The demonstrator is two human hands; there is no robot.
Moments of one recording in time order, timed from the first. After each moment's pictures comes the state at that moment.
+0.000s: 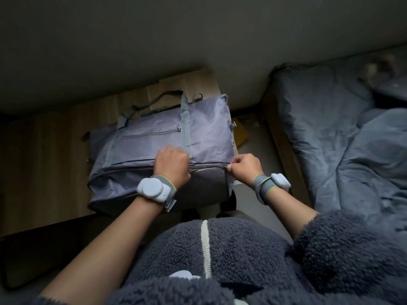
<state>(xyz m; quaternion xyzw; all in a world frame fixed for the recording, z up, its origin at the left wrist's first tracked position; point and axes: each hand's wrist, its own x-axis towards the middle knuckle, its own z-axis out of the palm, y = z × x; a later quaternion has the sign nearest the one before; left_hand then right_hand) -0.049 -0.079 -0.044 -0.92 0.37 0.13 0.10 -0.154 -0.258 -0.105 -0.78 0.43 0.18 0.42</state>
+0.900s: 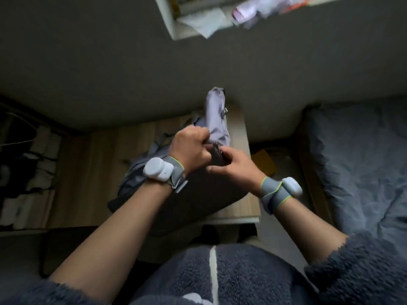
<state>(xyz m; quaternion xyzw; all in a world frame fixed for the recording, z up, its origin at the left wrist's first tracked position) -0.007 -0.162 0.035 -0.93 0.35 0.03 -0.12 -0.098 -0.284 -0.019 -0.75 0.13 0.11 0.64</state>
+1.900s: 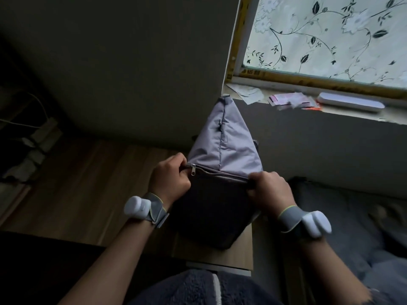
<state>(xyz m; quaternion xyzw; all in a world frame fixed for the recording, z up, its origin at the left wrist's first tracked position) 0.037 -0.017 0.070 -0.92 0.16 -0.11 -0.34 -0.035 -0.263 0.082 -0.99 0.10 0.05 0.06</state>
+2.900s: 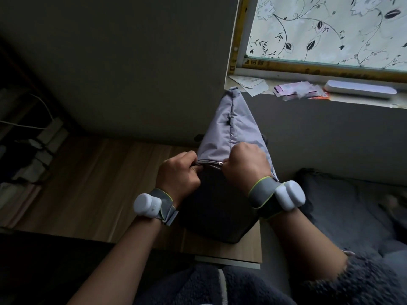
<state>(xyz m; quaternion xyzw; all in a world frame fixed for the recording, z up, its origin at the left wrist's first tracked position) 0.031 -0.016 0.080 -0.92 0.20 -0.13 -0.30 0.006 -0.184 0.126 -0.98 0.12 -0.03 0.13</state>
